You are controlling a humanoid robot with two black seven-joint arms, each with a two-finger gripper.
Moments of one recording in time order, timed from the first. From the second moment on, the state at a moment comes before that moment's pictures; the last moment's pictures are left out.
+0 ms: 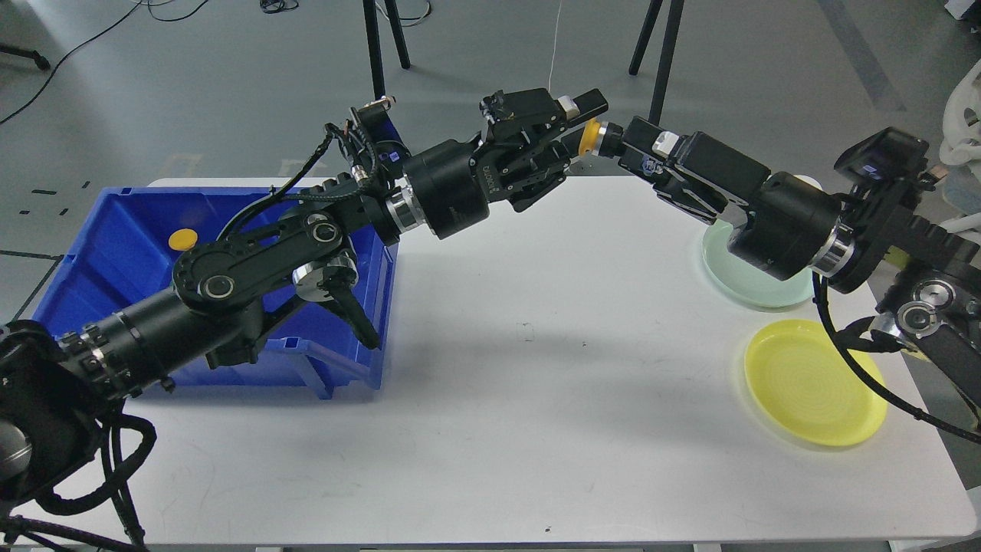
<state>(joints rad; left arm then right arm) -0.96 0.20 -0.44 -1.06 0.61 -0.44 -0.49 0.46 -0.57 1.03 1.51 -1.29 0.38 0.49</state>
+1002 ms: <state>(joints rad) -0.96 0.20 -0.44 -1.05 0.58 -0.45 -0.49 0.48 -0.57 0.99 1.50 -1.31 0.33 0.49</state>
